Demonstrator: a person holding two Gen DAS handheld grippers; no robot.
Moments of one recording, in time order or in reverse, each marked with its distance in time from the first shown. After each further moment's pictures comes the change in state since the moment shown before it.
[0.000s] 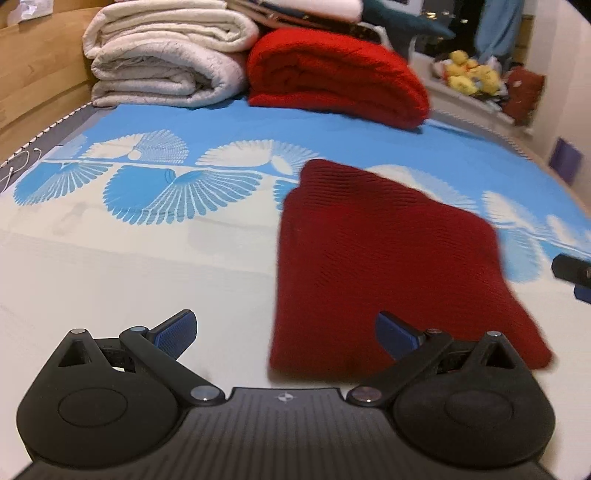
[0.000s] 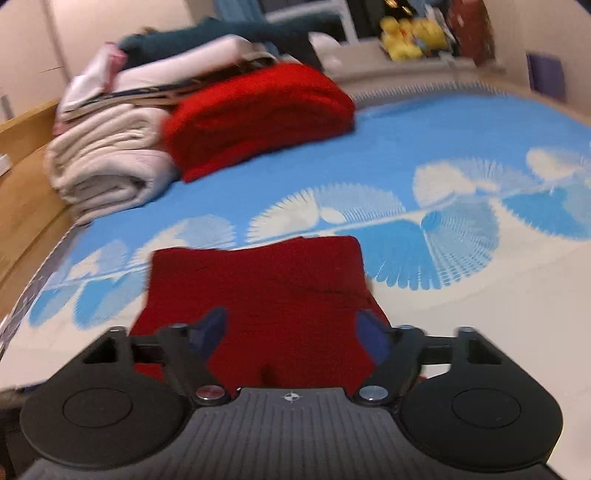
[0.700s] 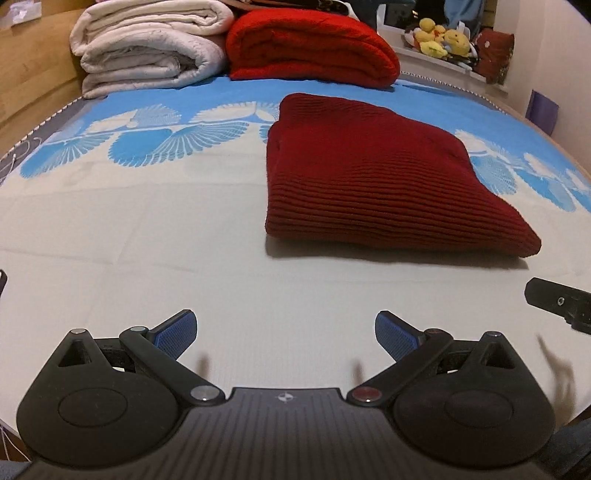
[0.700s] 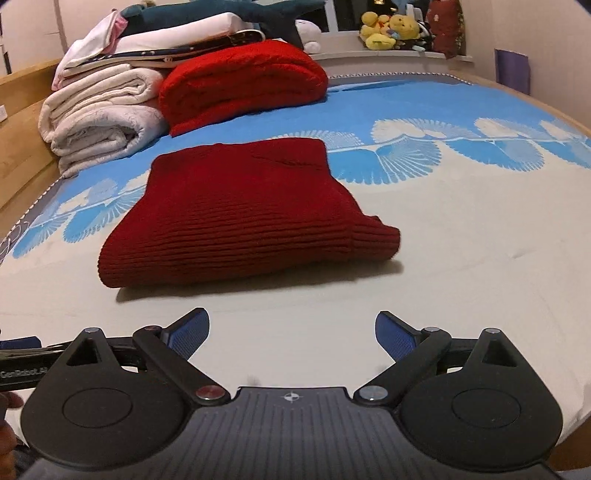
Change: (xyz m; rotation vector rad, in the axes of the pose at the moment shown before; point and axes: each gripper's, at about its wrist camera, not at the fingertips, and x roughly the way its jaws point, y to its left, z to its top) left arm -0.024 -0.006 -0.092 0.110 0.044 0.006; right arm -0.039 0.019 -0.113 -0.021 0.094 -0.135
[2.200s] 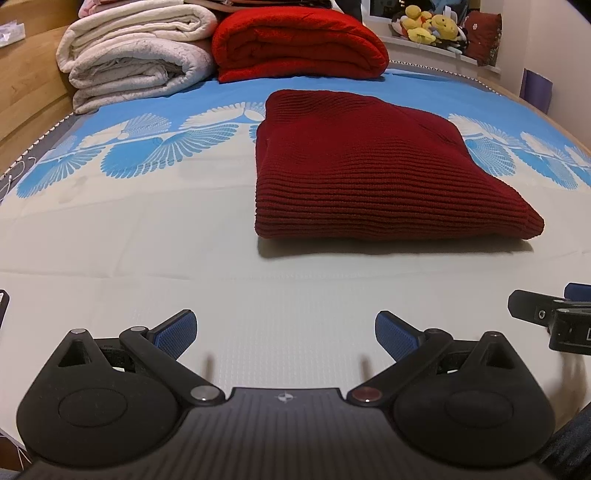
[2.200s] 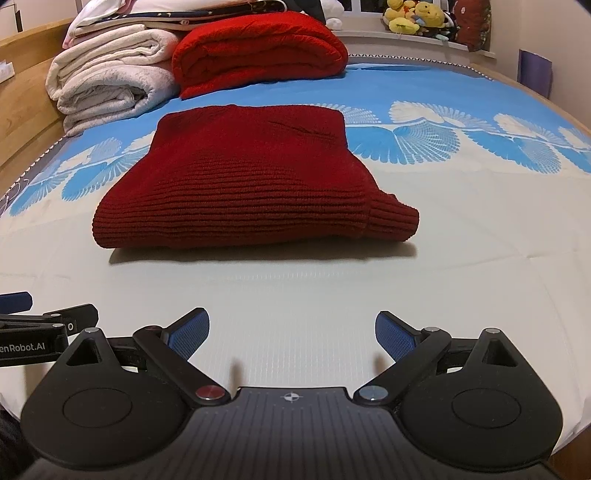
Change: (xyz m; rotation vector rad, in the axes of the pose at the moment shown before) left arm 0.006 -0.015 -0.002 0.061 0.003 0.024; right arm 0.016 0.004 -0.005 -0.066 0.086 -0.010
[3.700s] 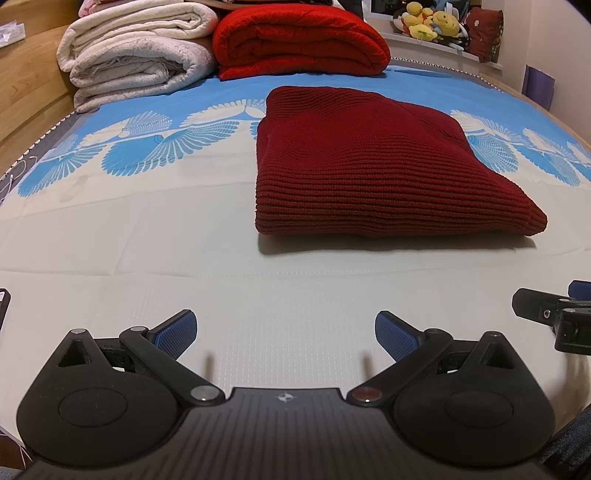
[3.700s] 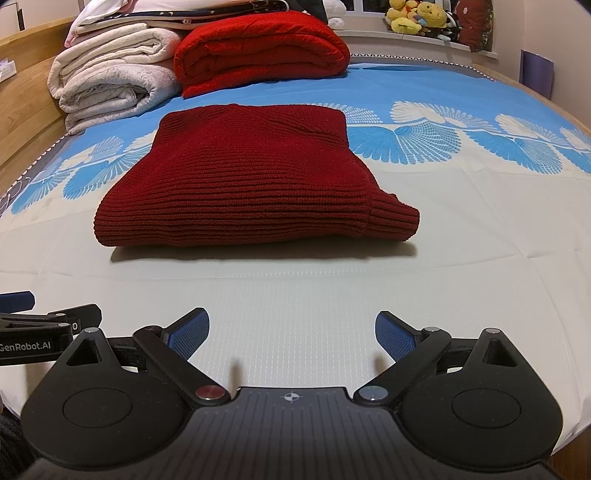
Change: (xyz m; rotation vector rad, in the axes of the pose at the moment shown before) left arm 0.000 0.002 -0.001 0.005 0.009 0.005; right arm 0.000 0.002 -0.001 -0.007 0.000 0.002
